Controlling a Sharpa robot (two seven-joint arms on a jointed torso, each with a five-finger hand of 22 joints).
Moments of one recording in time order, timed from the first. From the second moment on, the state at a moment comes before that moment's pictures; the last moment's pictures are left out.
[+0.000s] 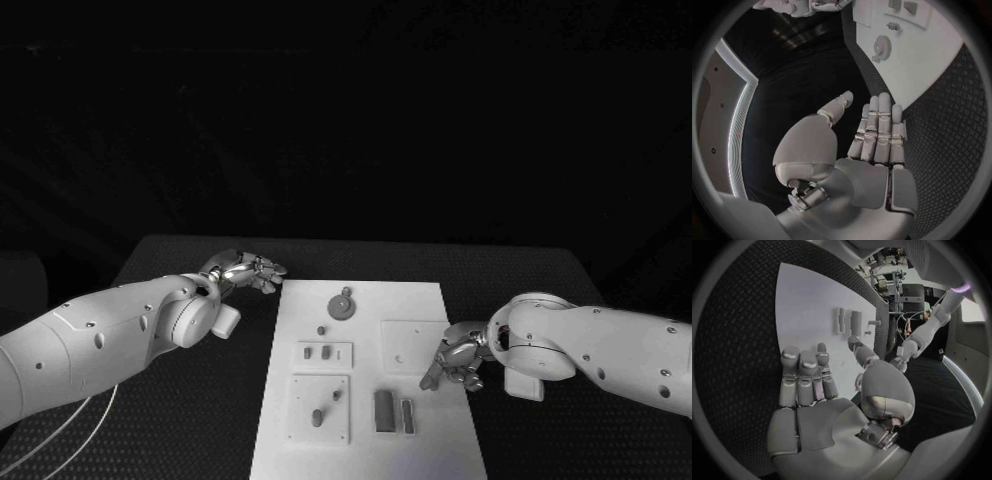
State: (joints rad) left arm 1.23 -0.70 -0.15 1.08 -0.26 -0.19 0.13; left_hand 1.06 -0.11 0.50 -0.22 0.15 0.90 0.17 0.22 0.60 1.20 0.10 0.07 0.38 0.99 0.04 0.74 0.45 0.02 0.62 -0.06 0.78 1.11; right arm 1.25 -0.84 -0.22 1.40 -0.80 0.26 -0.39; right_hand 0.79 -0.17 0.50 -0.27 0.14 0.93 0.12 0.22 0.51 1.07 0.03 1.14 0.96 1.24 -0.08 1.15 1.17 0.22 1.07 -0.02 1.07 1.29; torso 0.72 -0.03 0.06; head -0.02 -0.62
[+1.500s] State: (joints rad) left arm 1.27 -0.62 -0.14 0.92 -0.06 -0.10 0.20; left_hand 0.46 -0.07 0.21 -0.09 0.03 0.36 0.05 0.08 0.28 0.43 0.04 0.03 0.08 0.31 0.06 0.18 0.18 0.02 0.19 0.05 0.27 0.70; right arm 1.16 -0.53 0.04 0.84 -0.39 -0.13 0.24; right_hand 0.43 -0.04 0.25 -0.12 0.11 0.38 0.08 0.12 0.24 0.44 0.08 0.11 0.05 0.39 0.08 0.13 0.26 0.08 0.24 0.11 0.17 0.46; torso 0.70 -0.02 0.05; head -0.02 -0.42
